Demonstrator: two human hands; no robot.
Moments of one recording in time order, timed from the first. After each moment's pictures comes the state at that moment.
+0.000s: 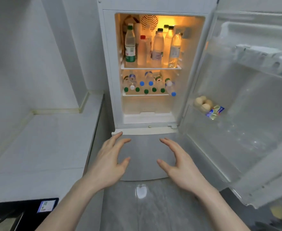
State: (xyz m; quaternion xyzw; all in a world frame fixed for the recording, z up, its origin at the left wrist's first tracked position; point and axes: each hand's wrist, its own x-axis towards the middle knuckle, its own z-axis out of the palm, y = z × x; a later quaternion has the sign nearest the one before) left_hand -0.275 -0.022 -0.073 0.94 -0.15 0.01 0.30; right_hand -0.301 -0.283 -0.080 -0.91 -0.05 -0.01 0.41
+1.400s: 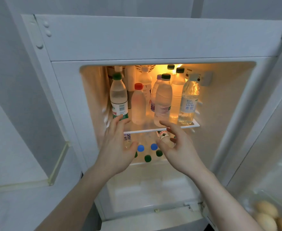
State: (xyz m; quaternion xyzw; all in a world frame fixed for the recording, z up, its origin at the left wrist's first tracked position) left_hand 0.214 -0.088 0.003 0.90 -0.17 0.20 0.34; right_hand 0.180 -0.302 -0.002 -0.86 -0.05 -0.21 0.46
